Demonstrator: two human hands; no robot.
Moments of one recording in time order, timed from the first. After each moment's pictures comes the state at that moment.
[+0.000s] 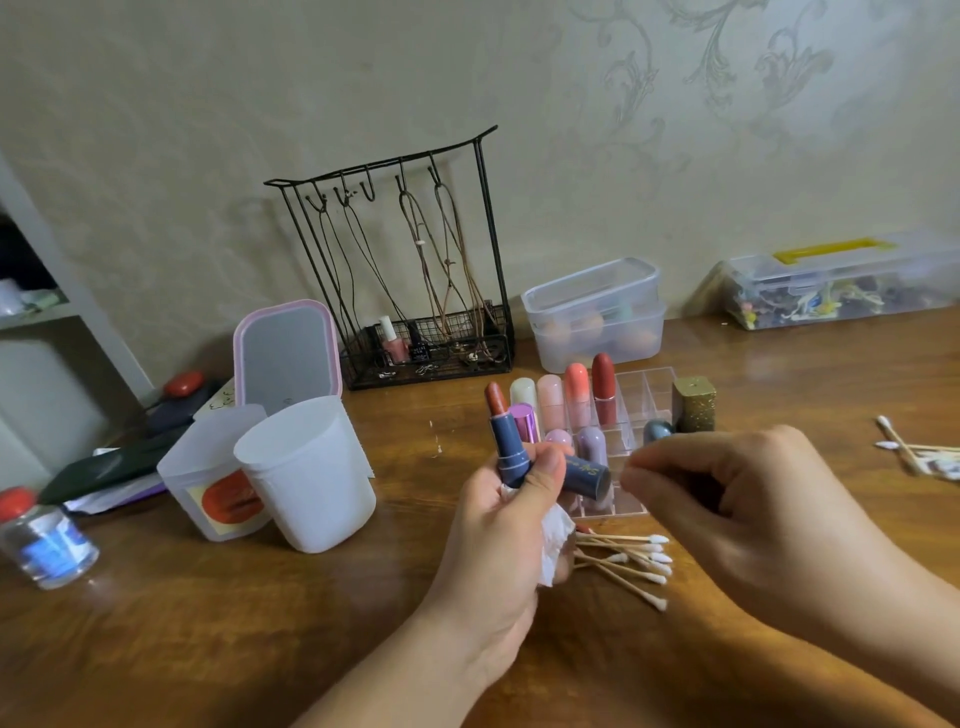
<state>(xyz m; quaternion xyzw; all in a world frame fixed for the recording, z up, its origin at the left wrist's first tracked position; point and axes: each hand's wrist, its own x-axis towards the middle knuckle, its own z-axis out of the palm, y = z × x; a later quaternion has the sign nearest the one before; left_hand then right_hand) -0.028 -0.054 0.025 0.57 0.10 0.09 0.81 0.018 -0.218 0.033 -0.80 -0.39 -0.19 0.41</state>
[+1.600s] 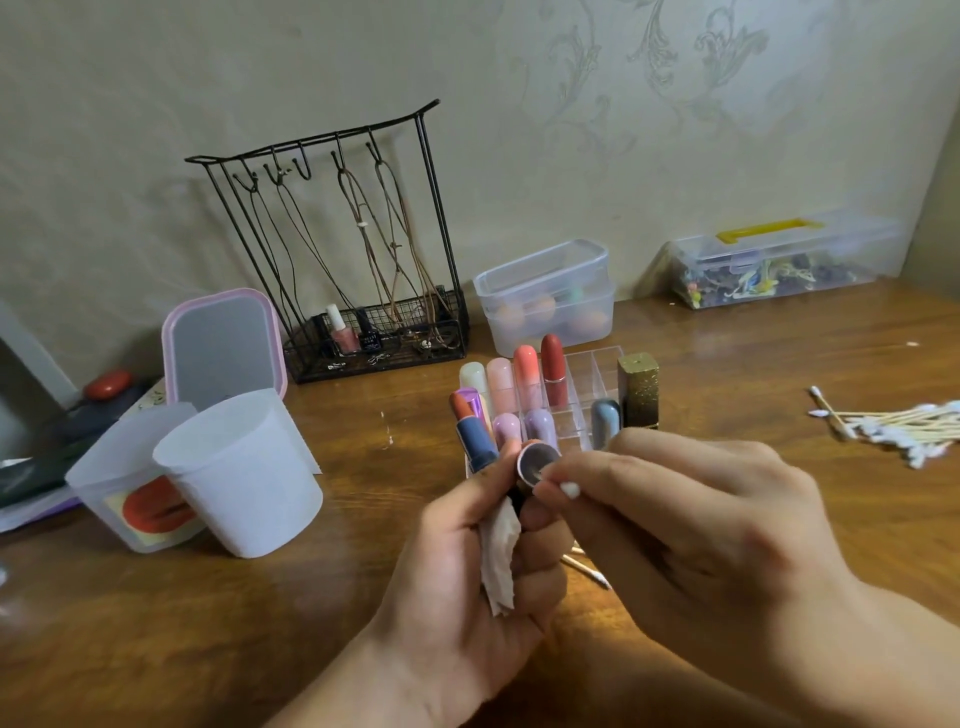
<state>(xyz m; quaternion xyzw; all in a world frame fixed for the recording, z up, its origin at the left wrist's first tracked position) -0.037 -0.055 0.018 0.30 -0.03 -0.15 0.94 -0.008 -0.200 0.074 -0.74 -0.41 -0.42 0.32</state>
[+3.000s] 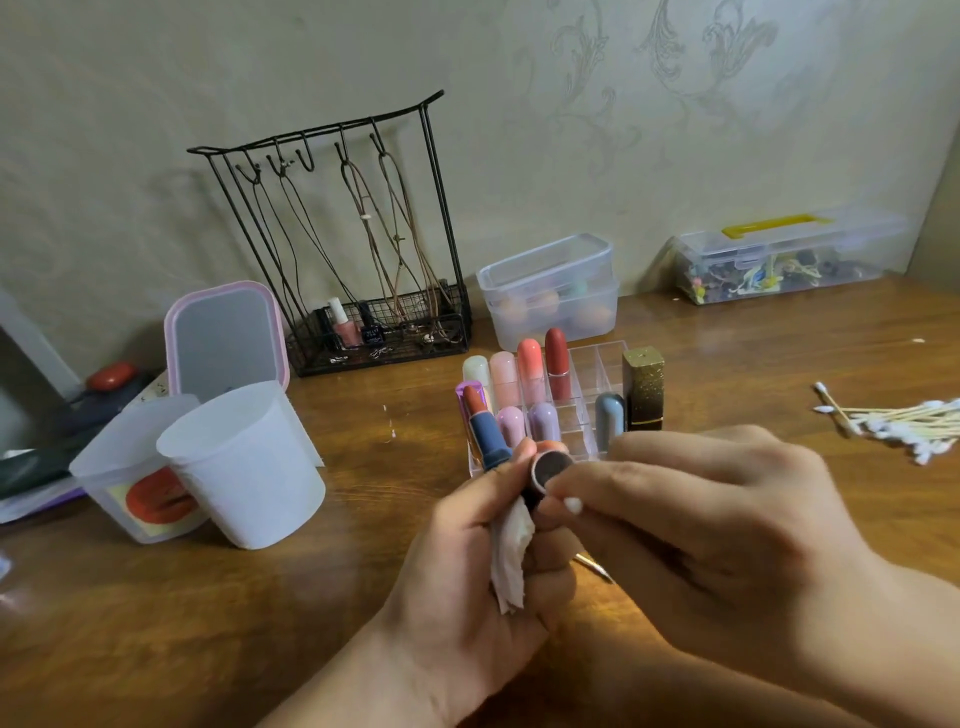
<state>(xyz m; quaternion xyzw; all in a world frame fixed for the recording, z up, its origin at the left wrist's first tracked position) -0.039 -0.055 0.020 0.33 -0.03 -0.16 0.93 0.000 -0.214 0.037 -0.71 -0.50 -0.37 0.33</state>
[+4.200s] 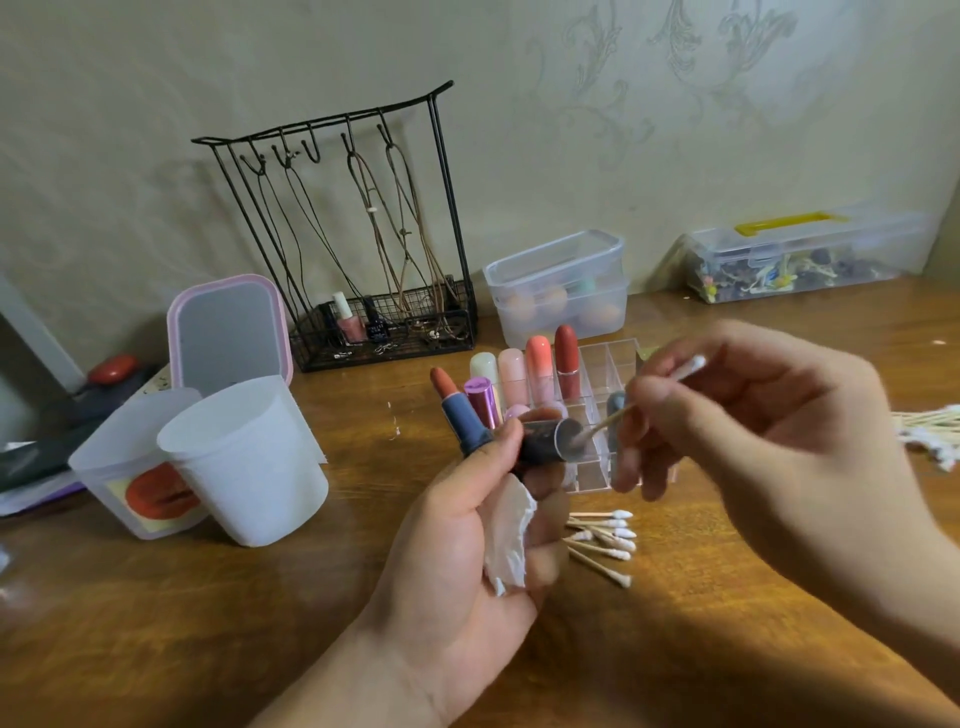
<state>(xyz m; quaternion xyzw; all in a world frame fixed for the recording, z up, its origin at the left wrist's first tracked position) -0.044 -0.063 0.041 0.43 0.07 -0.03 0.90 0.009 -0.215 0.048 -0.60 -0.34 -0.13 0.71</state>
